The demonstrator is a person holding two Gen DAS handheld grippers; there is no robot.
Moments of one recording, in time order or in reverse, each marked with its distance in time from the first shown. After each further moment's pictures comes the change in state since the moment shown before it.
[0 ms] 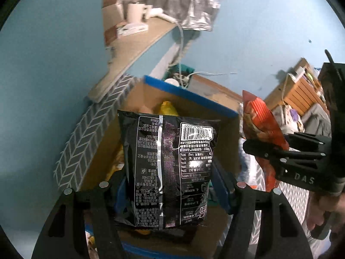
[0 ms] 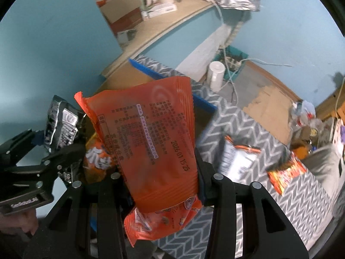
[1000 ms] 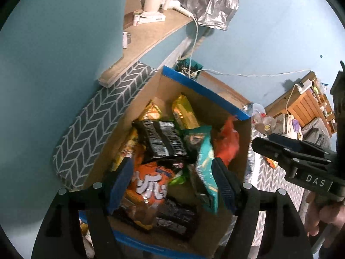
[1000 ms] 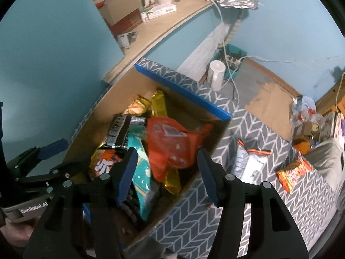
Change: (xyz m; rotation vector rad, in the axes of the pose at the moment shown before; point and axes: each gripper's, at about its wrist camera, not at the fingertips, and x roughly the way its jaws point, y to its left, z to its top) left arm 0.004 0.019 0.000 -0.104 0.057 -0.017; right arm 0.000 0.004 0.010 0.083 -0.009 -0.023
